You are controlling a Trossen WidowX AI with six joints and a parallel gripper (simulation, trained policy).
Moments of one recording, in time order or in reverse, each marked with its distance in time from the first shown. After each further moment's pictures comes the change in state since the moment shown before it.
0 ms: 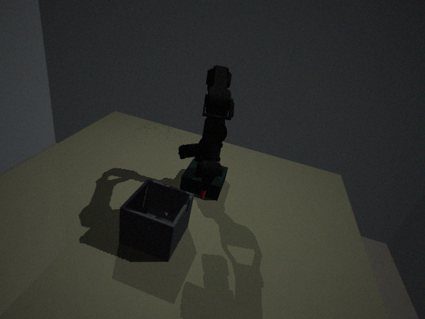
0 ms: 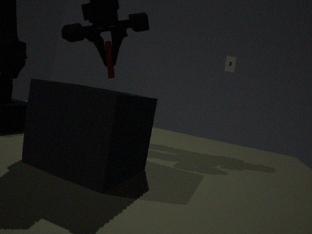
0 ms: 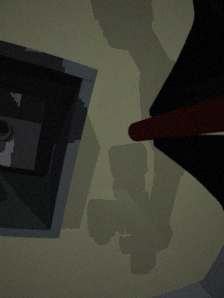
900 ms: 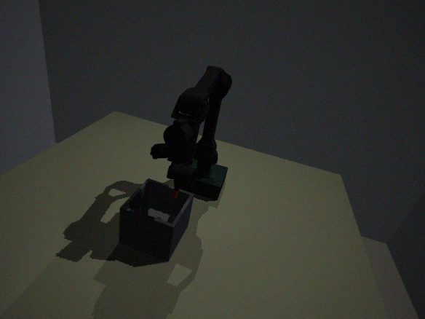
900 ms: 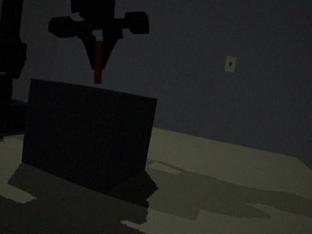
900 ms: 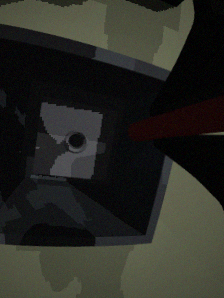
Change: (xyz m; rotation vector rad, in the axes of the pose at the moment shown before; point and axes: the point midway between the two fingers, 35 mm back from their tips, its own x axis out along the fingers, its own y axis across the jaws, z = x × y) arm 0.013 -0.007 0.078 0.040 -0.060 -0.121
